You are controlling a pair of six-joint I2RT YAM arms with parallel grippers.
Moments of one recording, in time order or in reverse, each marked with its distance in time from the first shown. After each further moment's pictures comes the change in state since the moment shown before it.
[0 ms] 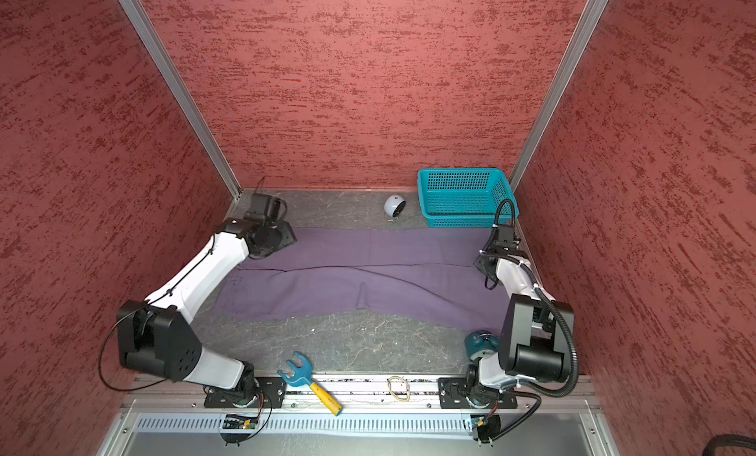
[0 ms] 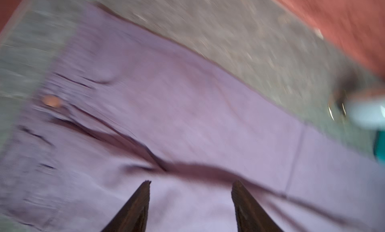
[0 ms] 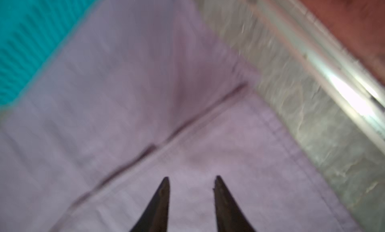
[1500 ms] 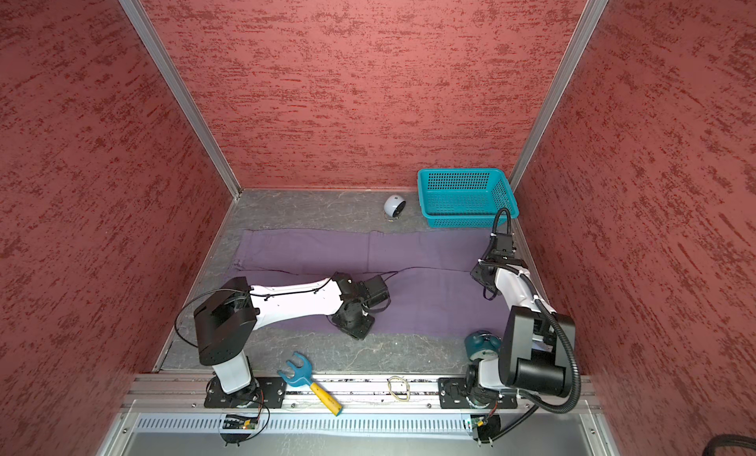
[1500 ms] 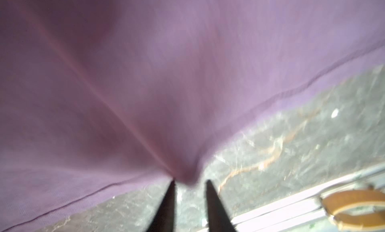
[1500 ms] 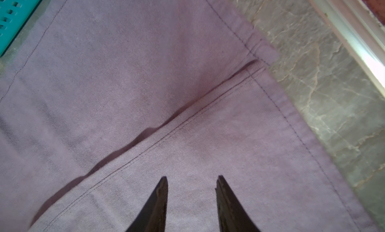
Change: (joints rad) left arm -0.776 0.338 -0.022 -0.171 0.189 0.087; right arm 0.001 -0.072 -0.055 -0.017 -0.053 -0.036
